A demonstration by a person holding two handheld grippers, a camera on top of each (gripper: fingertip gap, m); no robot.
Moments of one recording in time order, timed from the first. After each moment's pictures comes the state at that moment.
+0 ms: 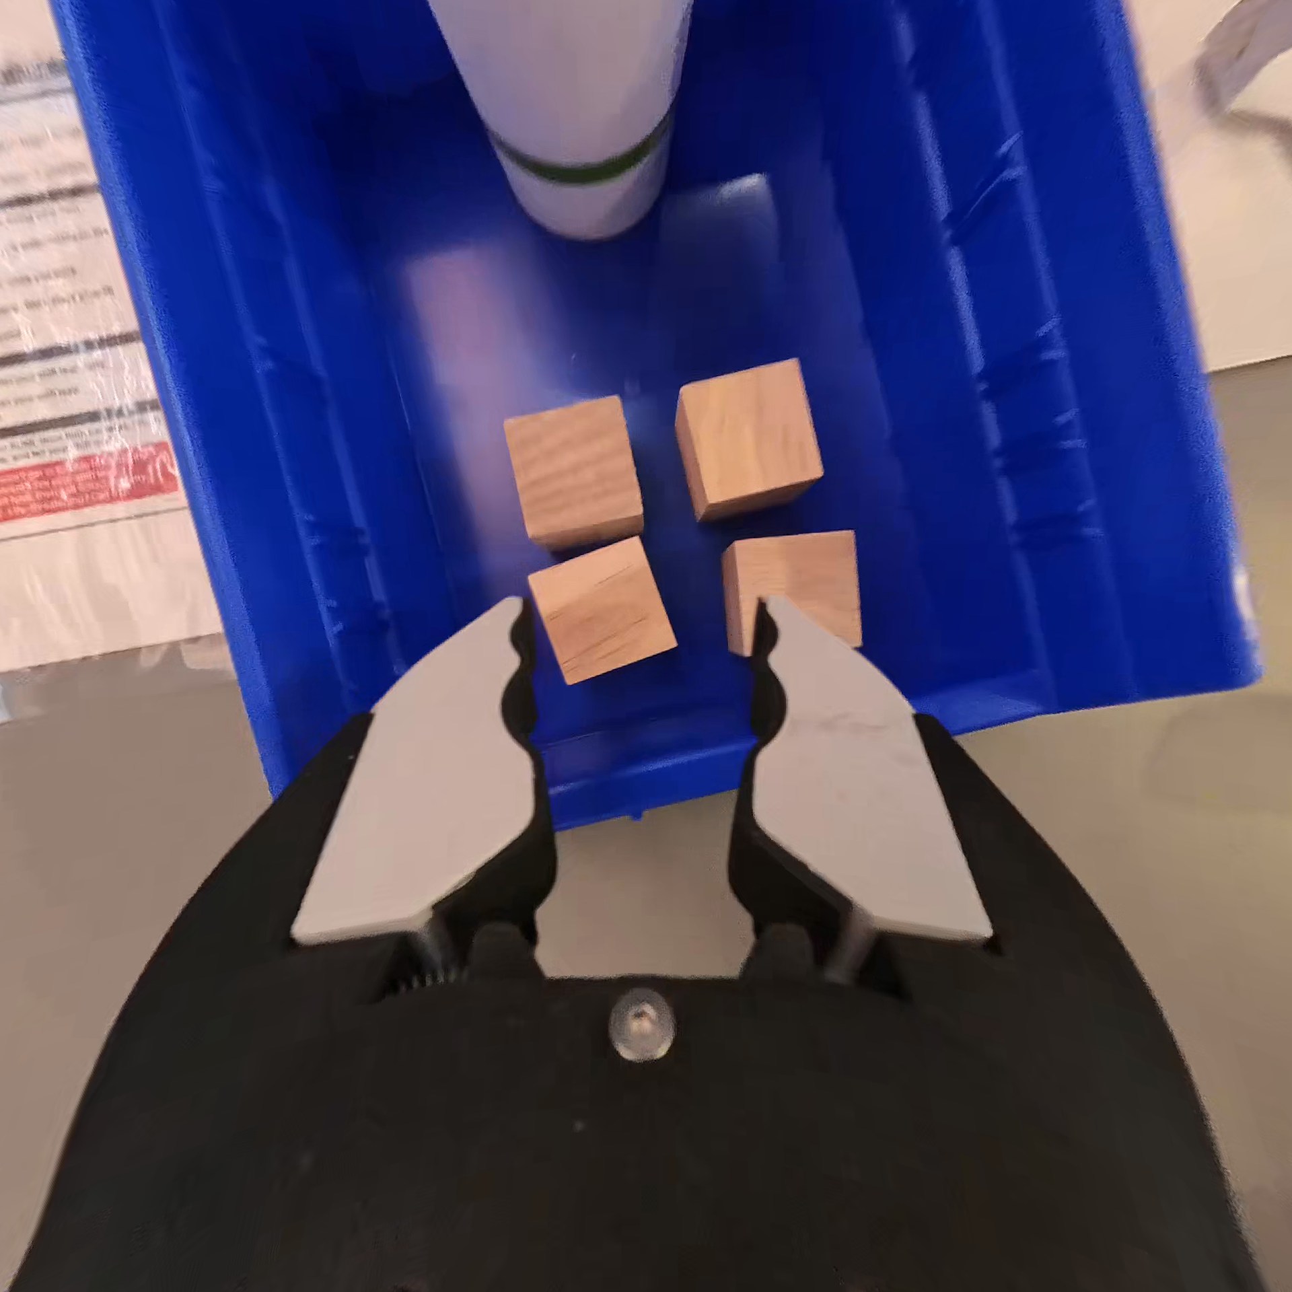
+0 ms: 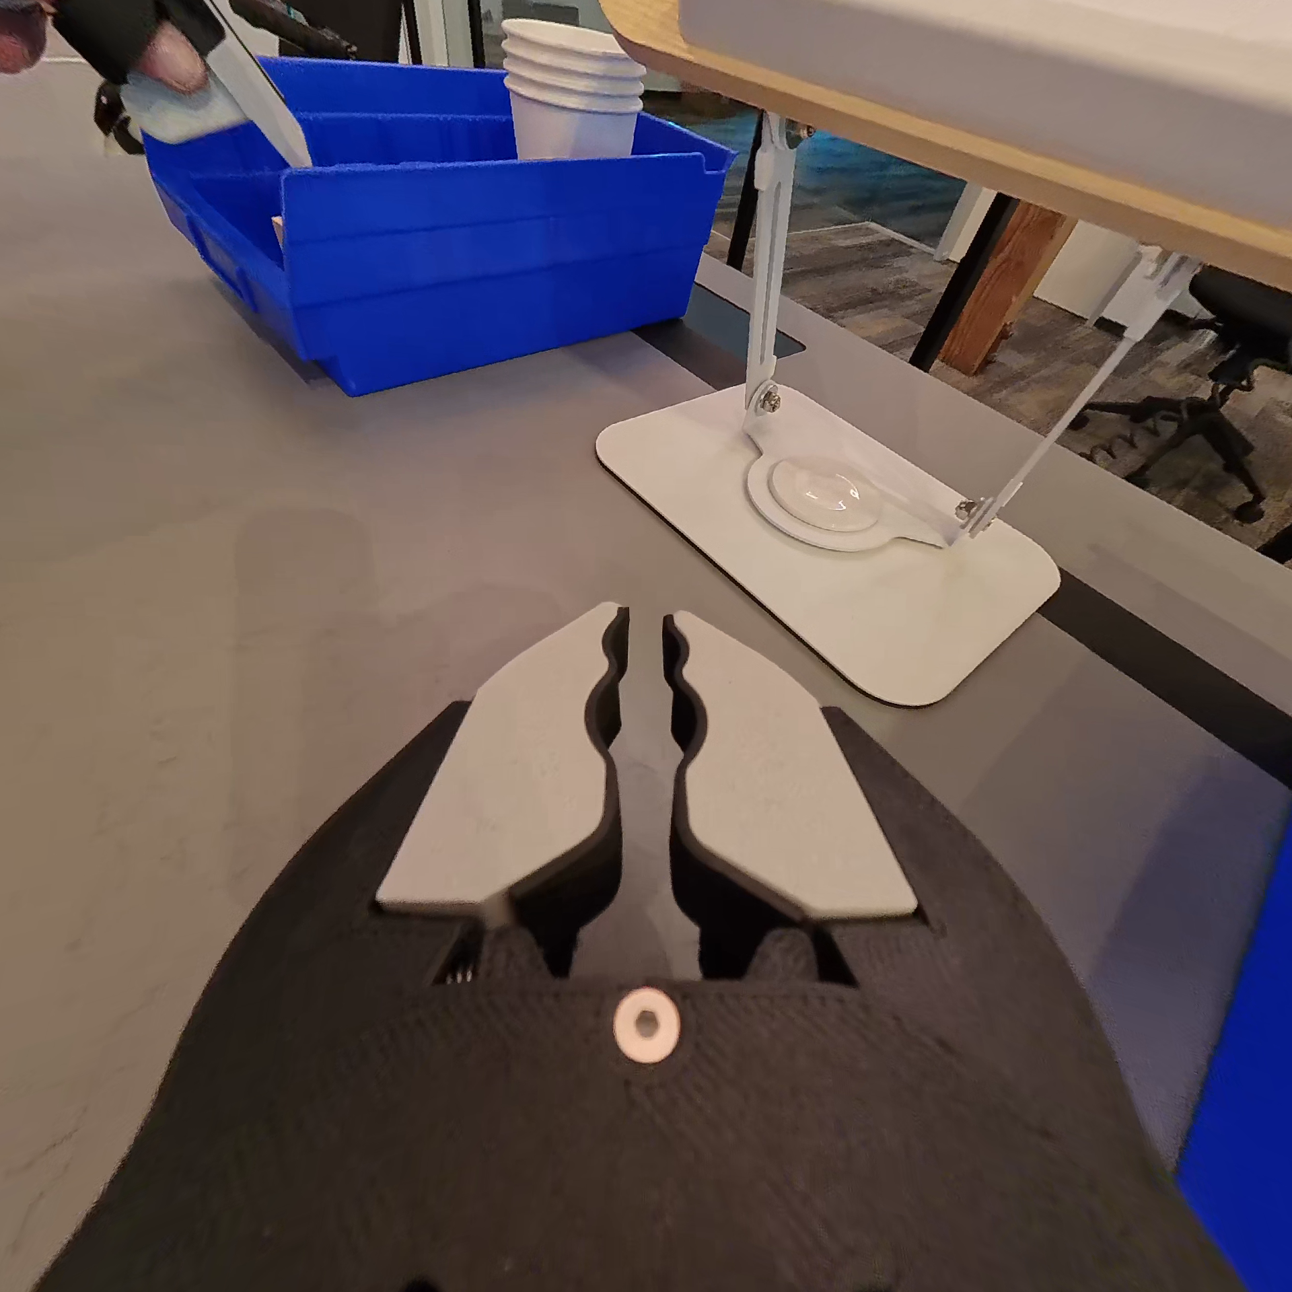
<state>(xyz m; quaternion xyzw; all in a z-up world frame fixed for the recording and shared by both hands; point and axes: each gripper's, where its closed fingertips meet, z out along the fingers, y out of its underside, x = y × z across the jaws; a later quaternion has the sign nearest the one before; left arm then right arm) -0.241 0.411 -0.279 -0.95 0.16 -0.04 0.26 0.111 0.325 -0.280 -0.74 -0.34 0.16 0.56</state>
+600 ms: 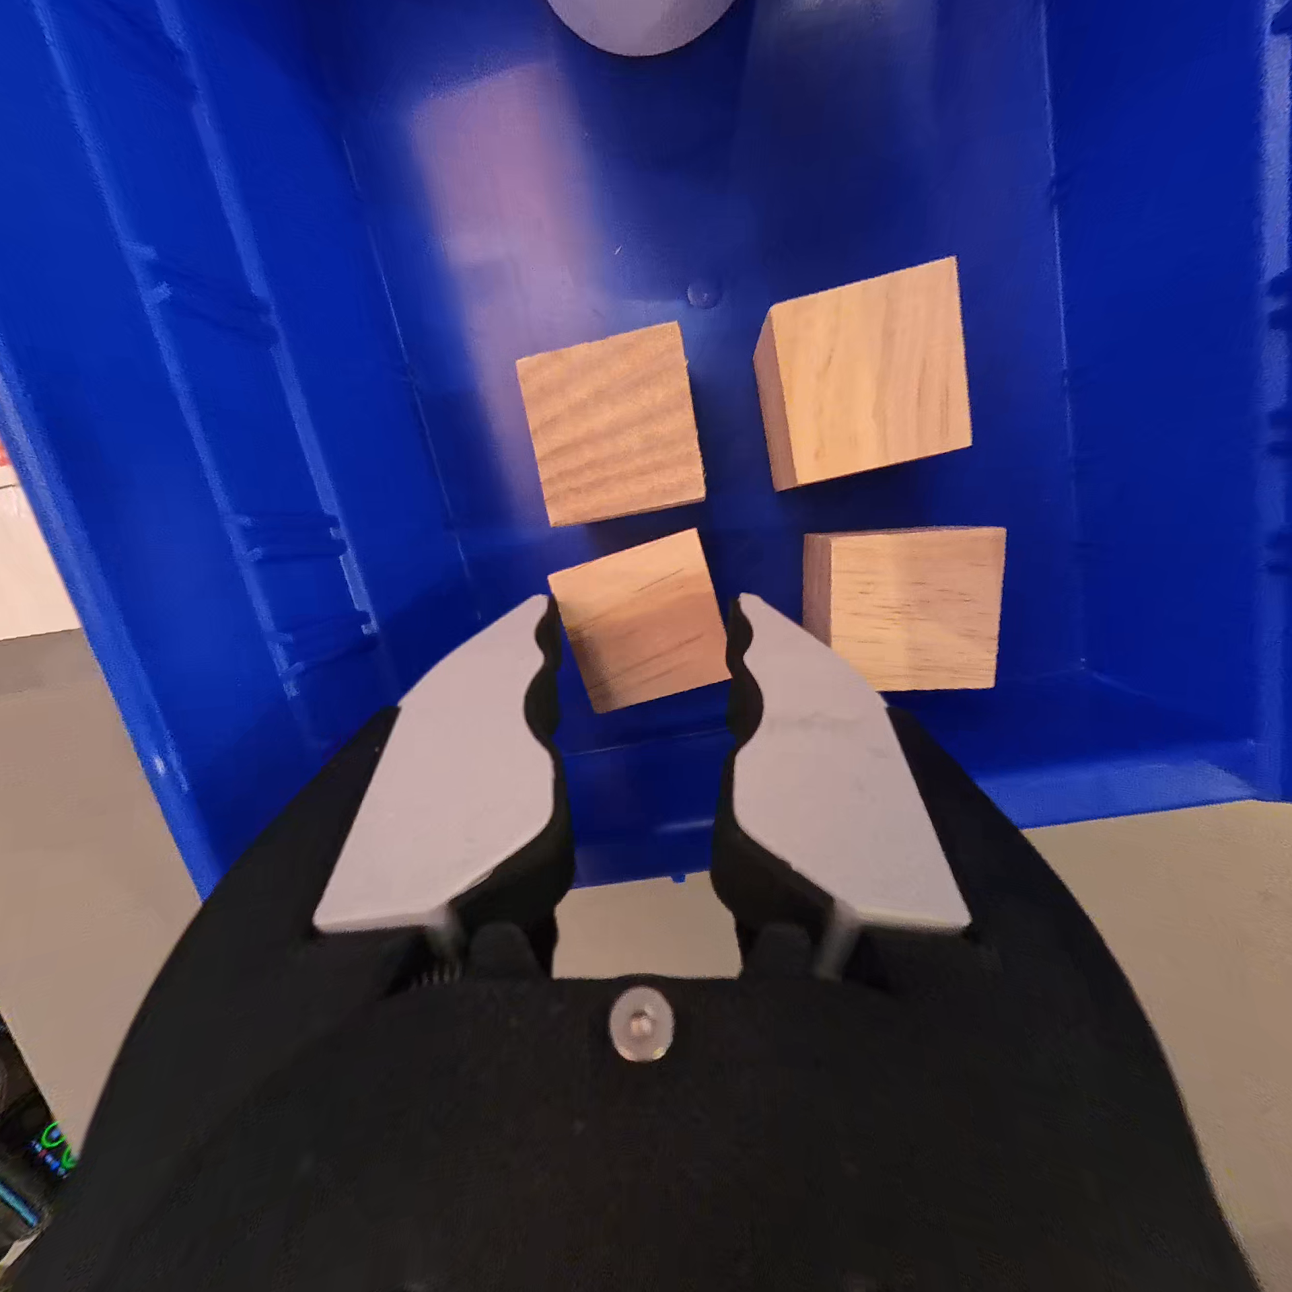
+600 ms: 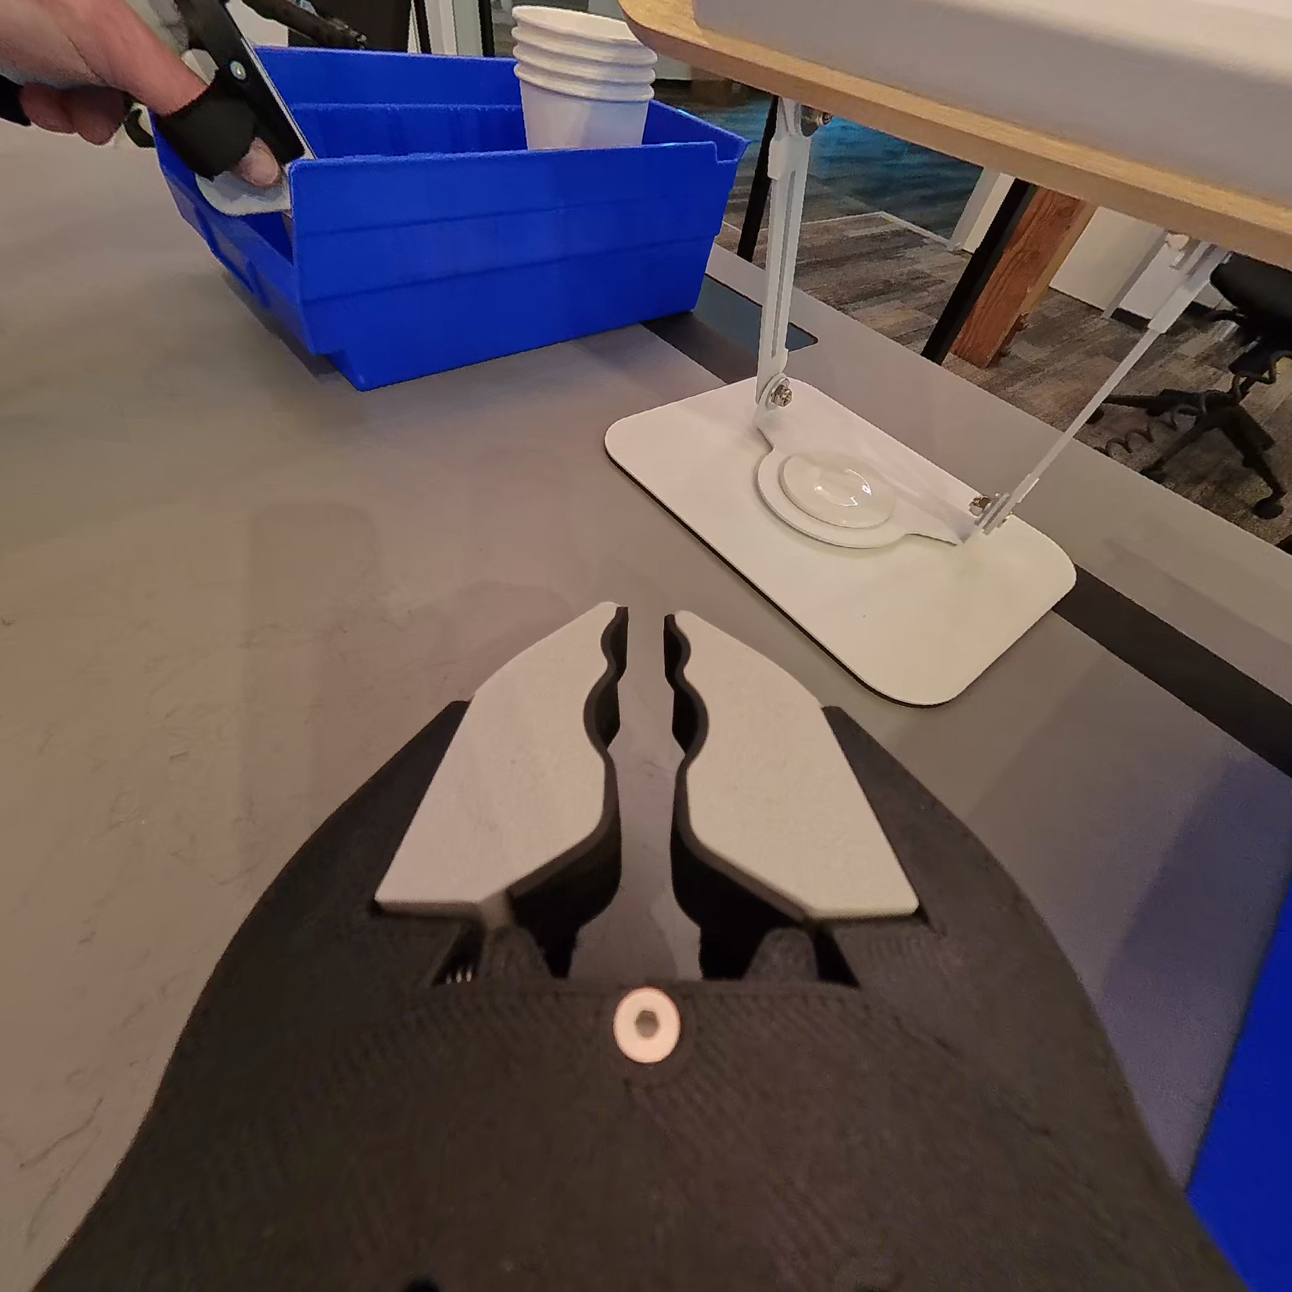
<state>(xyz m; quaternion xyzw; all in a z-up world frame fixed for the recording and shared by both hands) -0.255 0.418 -0.321 -0.97 0.16 0.02 0.19 0.109 0.323 -0.282 -0.74 -0.34 0.17 0.55</state>
